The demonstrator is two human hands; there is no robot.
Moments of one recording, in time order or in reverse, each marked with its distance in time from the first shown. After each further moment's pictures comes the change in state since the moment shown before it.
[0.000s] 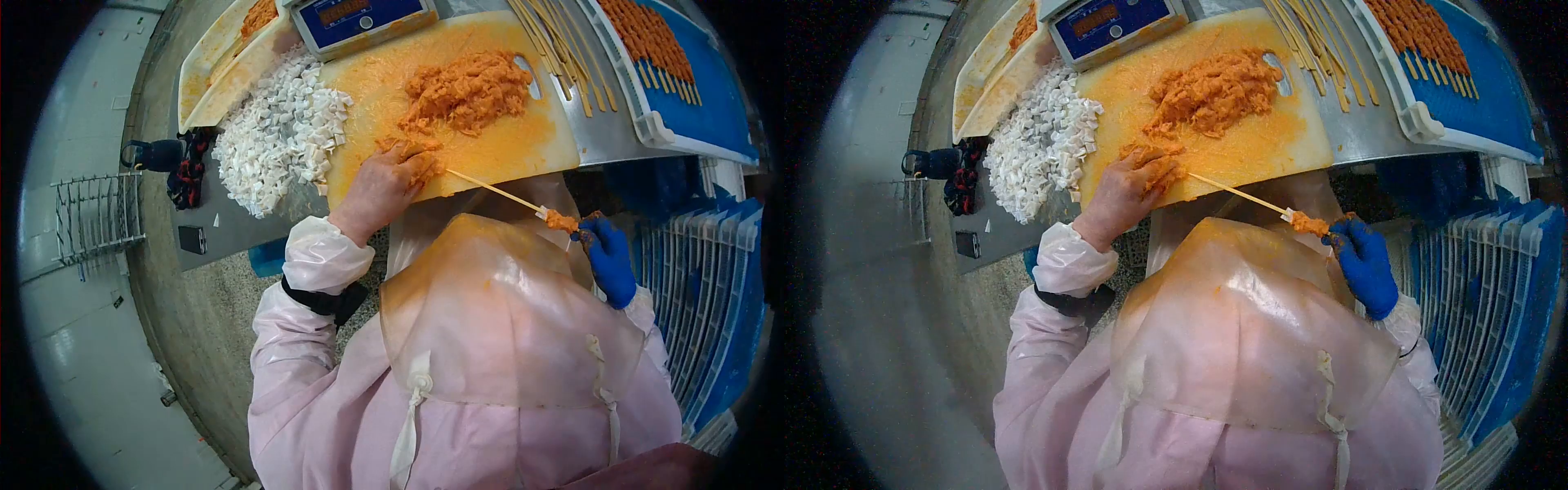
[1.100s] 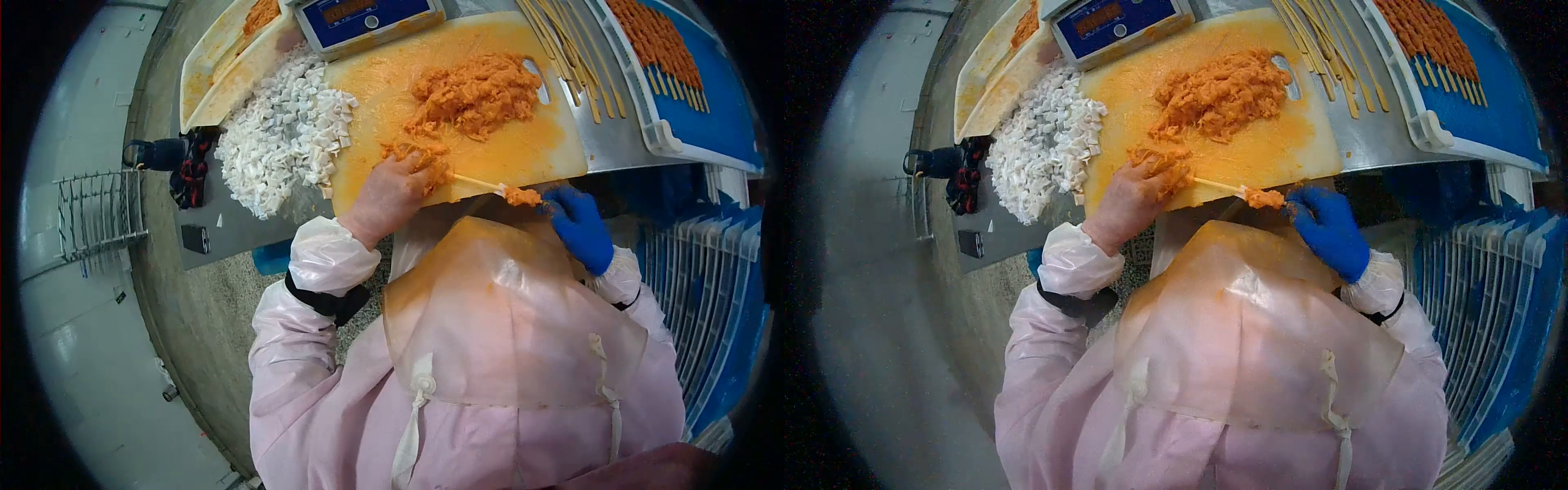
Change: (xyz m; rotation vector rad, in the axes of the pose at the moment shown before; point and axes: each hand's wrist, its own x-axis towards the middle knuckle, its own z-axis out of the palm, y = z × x) left_hand -0.003 -0.007 0.008 0.126 -0.100 0.090; right_hand 0.067 -0.025 0.038 -0.078 -0.120 -0.145
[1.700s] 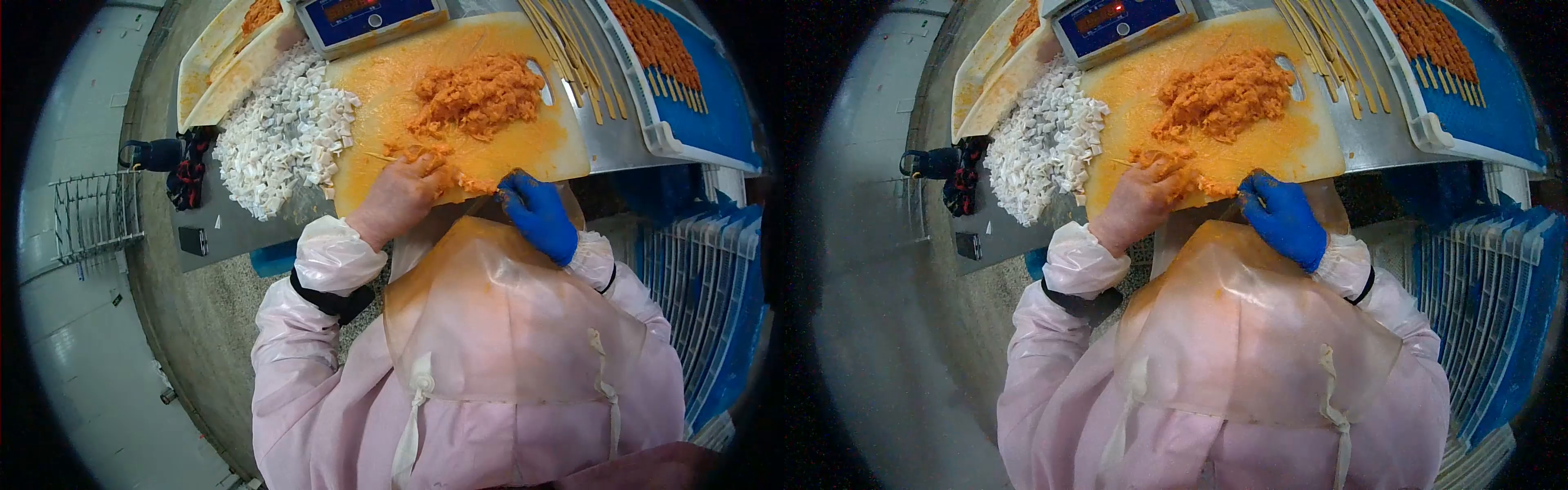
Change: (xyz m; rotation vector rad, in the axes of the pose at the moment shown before) left_hand 0.005 0.005 -0.001 -0.027 0.143 0.108; right_hand 0.032 -0.019 0.054 0.074 0.017 -0.130
